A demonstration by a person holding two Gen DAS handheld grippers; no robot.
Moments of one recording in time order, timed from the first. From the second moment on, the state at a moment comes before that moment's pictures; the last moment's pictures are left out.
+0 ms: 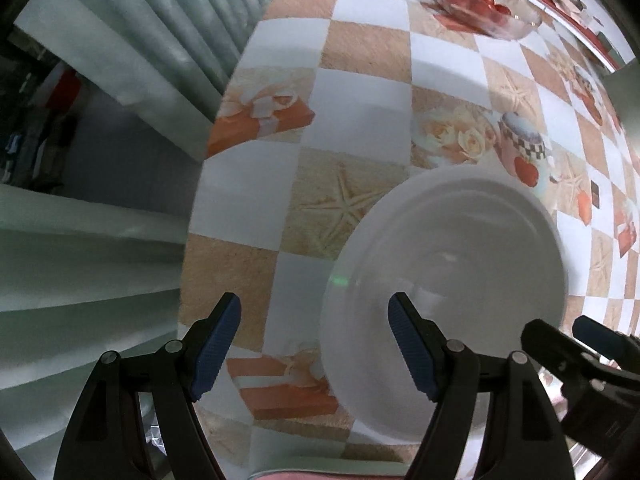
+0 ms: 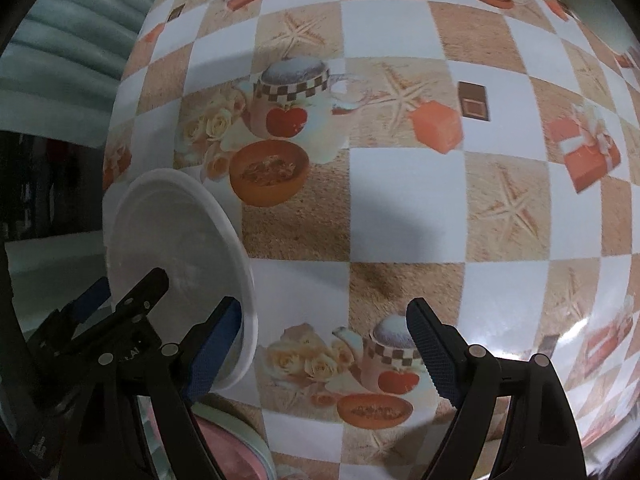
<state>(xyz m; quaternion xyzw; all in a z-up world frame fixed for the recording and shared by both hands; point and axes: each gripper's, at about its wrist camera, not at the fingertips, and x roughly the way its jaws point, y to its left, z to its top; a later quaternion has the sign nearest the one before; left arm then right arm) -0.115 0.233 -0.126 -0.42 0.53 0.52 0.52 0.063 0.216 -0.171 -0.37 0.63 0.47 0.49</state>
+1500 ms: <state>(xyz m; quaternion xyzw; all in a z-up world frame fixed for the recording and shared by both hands) 0.121 0.150 -0.130 -0.39 0.58 0.38 0.60 0.248 0.116 -0.171 -0.33 0.71 0.40 0.48</state>
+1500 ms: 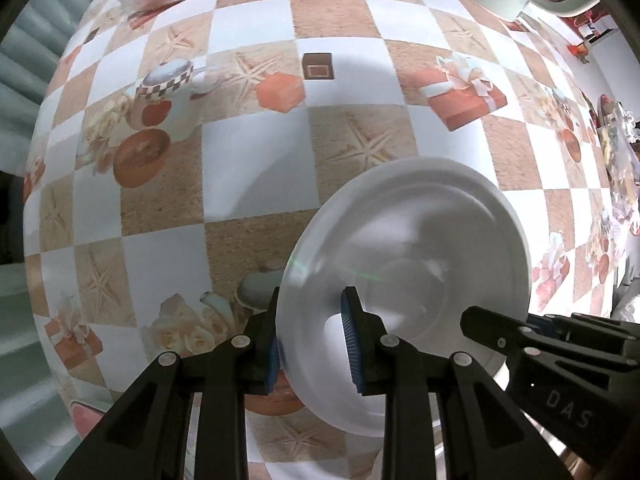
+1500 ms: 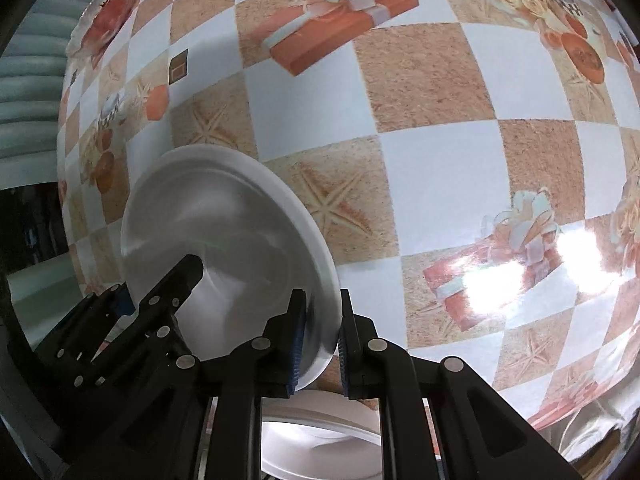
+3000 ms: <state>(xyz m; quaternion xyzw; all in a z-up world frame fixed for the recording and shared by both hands) 0.102 0.004 -0.066 -0.32 0.63 0.30 0.64 0.247 -0.051 -0.103 -0.32 0.72 0.37 0.50</state>
